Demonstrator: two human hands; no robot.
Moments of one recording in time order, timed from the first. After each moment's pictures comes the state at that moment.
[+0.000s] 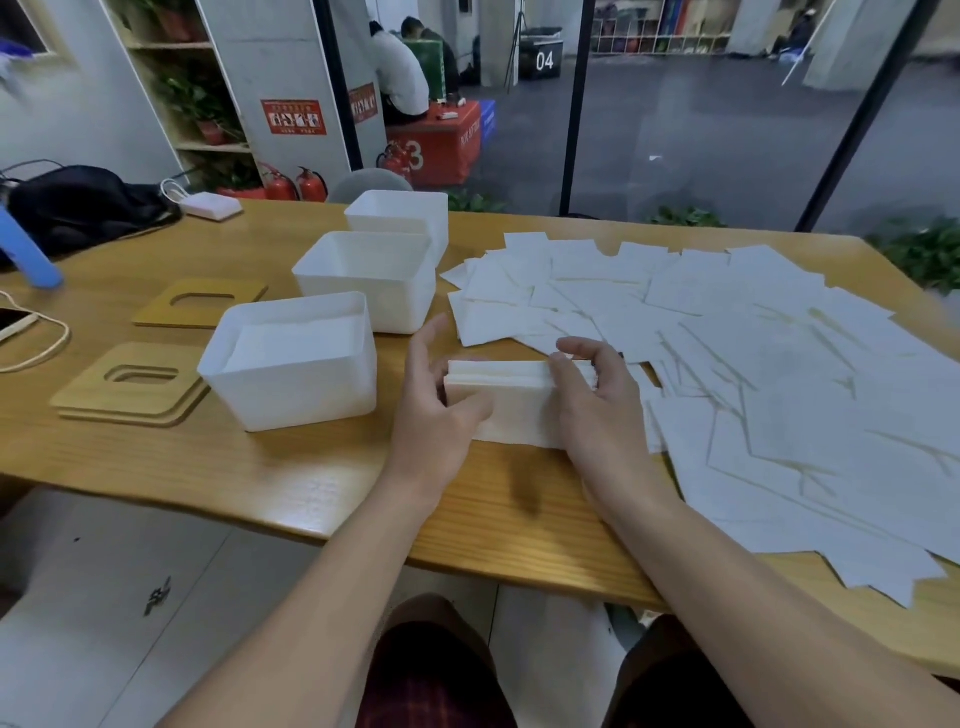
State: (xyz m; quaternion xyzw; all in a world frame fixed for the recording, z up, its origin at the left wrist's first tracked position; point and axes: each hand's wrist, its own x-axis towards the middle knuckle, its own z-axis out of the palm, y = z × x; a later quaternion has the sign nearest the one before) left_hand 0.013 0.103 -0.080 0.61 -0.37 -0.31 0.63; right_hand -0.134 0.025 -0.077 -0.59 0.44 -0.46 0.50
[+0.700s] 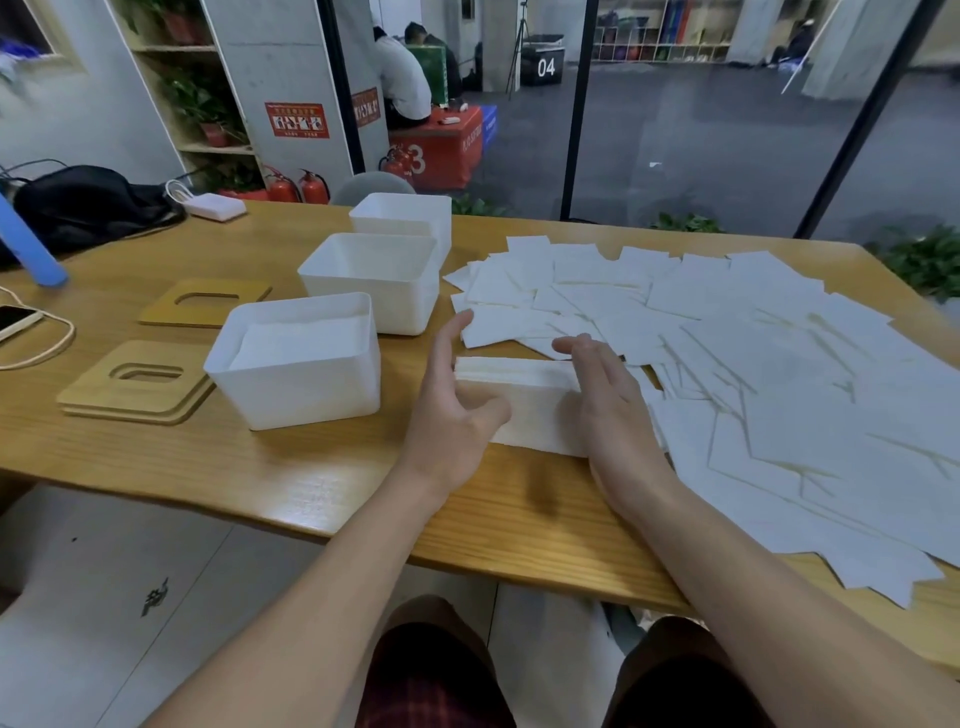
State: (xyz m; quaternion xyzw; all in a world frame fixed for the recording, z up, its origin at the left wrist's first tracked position) left_hand 0.009 0.103 -0.076 0.62 -0.43 -0.28 0.60; right_hand -0.147 0.023 -0.068 -0.63 0.41 -0.42 0.52
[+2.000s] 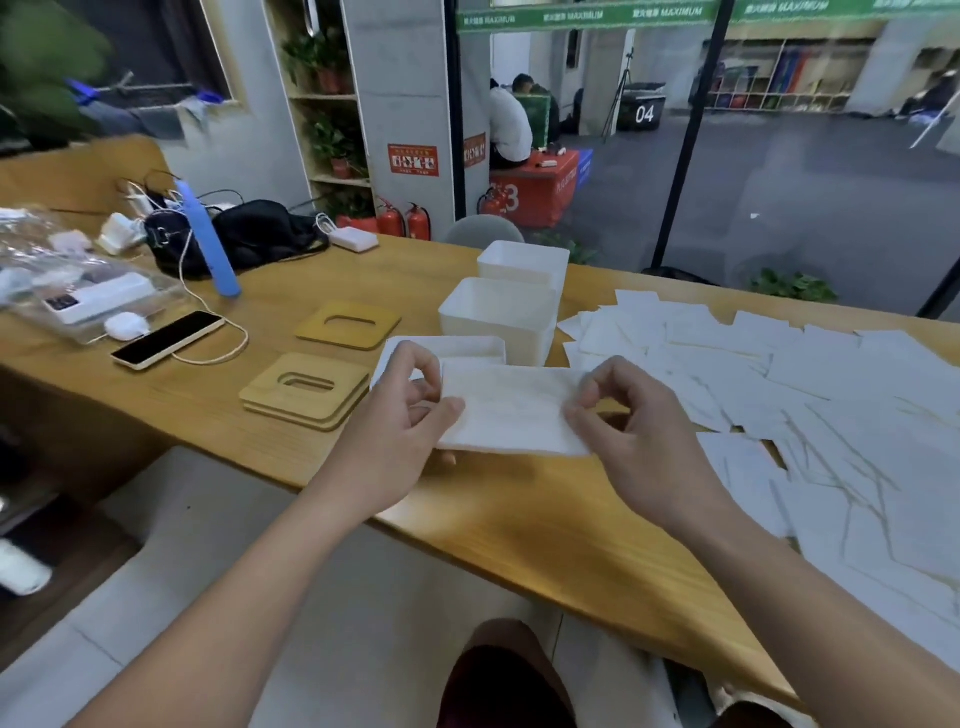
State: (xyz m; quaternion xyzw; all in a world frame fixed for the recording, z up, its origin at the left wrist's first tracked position) left_hand 0.137 0.219 -0.008 0.68 -0.46 -0.19 0.53; right_hand -0.080 0.063 -0.014 -0.80 0.26 -0.36 0.41
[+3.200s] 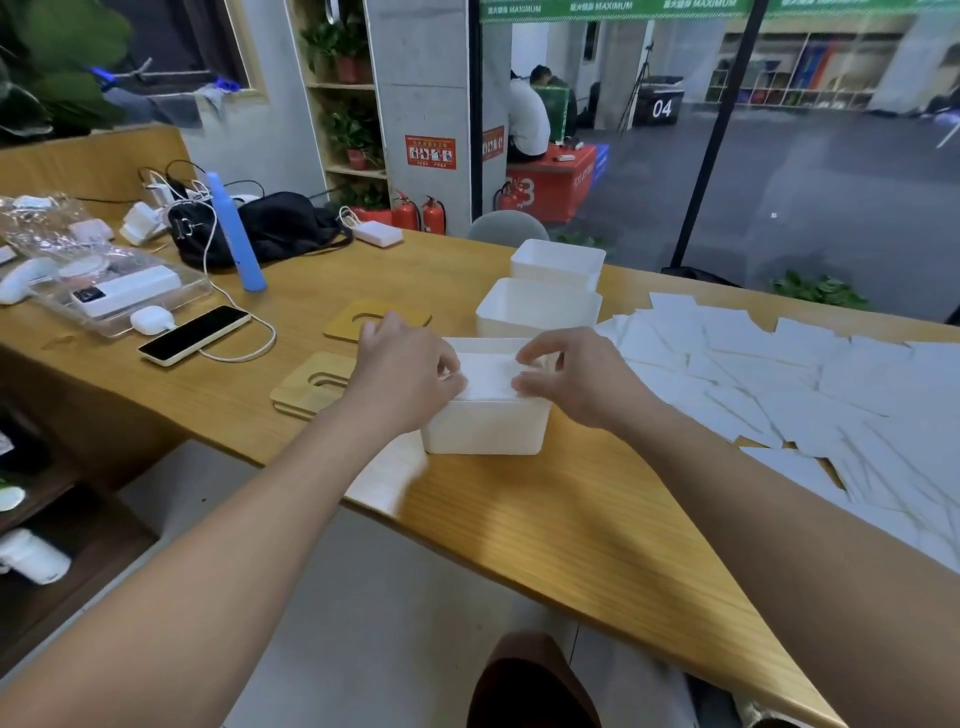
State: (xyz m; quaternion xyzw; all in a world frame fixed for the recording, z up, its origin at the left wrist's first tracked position) left_hand 0.235 0.167 -0.002 0.84 -0.51 0.08 0.14; right_hand 0.054 0.016 -0.003 -0.88 0.31 -0.20 0.29
